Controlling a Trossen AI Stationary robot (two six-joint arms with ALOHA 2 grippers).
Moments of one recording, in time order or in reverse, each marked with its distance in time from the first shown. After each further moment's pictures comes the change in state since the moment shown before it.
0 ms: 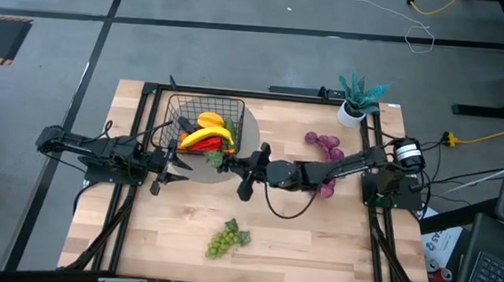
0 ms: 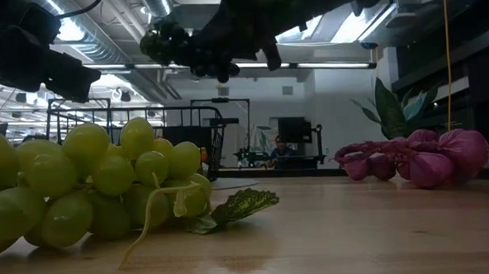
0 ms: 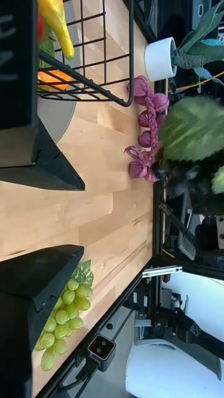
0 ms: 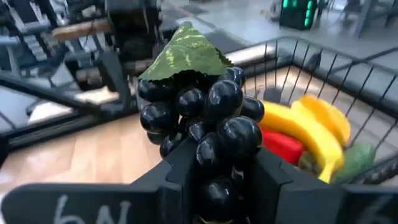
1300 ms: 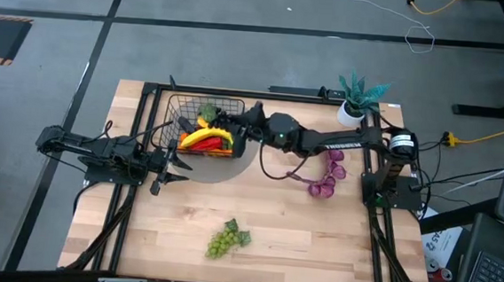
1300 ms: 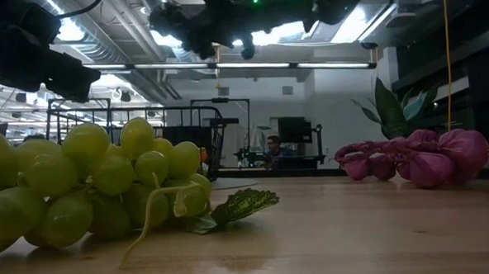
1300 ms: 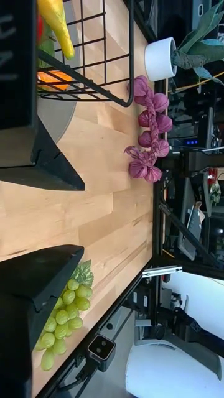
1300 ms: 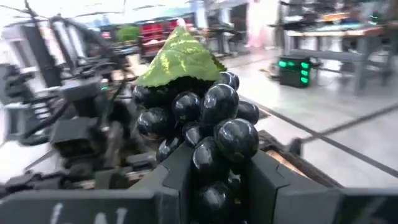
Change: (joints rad) left arm 0.000 0.000 0.000 0.000 0.000 0.000; right arm -0.275 0.043 0.153 0.158 -0.272 -0.120
